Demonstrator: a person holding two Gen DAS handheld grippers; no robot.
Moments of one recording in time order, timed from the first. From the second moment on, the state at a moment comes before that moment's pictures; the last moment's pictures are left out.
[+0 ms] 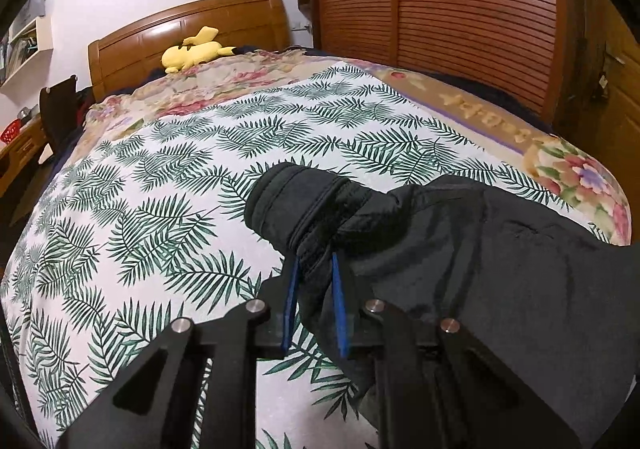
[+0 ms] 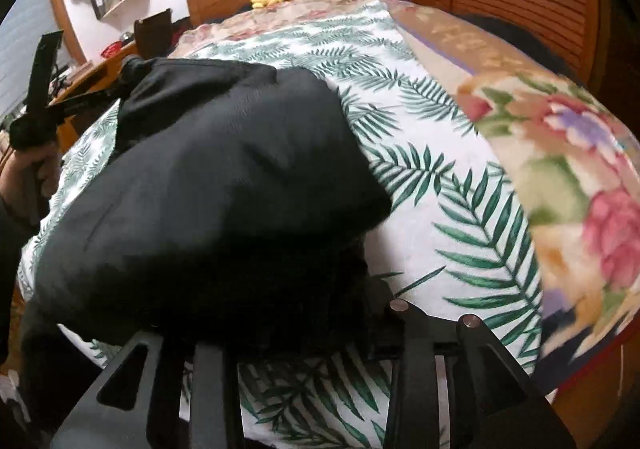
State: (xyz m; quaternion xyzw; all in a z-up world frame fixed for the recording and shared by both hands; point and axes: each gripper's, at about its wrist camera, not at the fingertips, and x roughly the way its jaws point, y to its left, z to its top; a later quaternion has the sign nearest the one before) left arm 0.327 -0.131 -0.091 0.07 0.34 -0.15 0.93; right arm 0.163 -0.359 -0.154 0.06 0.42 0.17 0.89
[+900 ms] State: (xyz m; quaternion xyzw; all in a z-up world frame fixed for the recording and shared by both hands) left arm 0.352 -0.360 0.010 0.10 0.26 -0.25 0.93; right arm 0.173 -0.490 -0.039 0.03 0.24 0.13 0.96
